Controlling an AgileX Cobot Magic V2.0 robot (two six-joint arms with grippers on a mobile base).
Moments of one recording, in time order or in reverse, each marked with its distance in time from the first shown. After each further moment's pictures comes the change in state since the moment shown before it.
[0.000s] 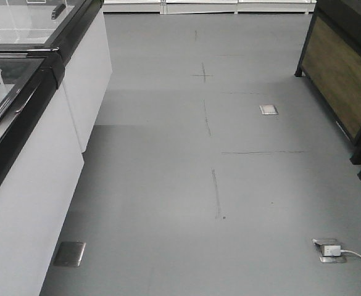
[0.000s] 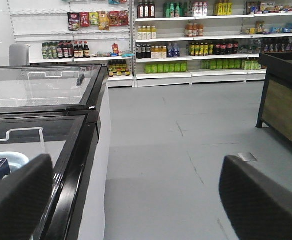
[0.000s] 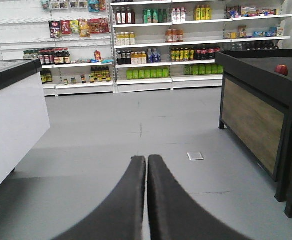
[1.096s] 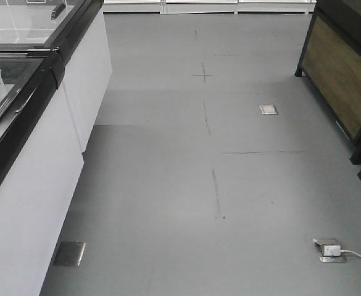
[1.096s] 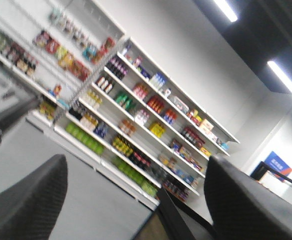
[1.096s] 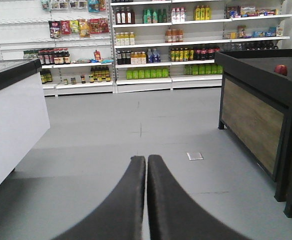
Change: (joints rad) left arm 0.000 0.064 -0.001 -0.335 -0.402 -0.364; right arm 0.000 0.000 0.000 0.000 0.000 0.000
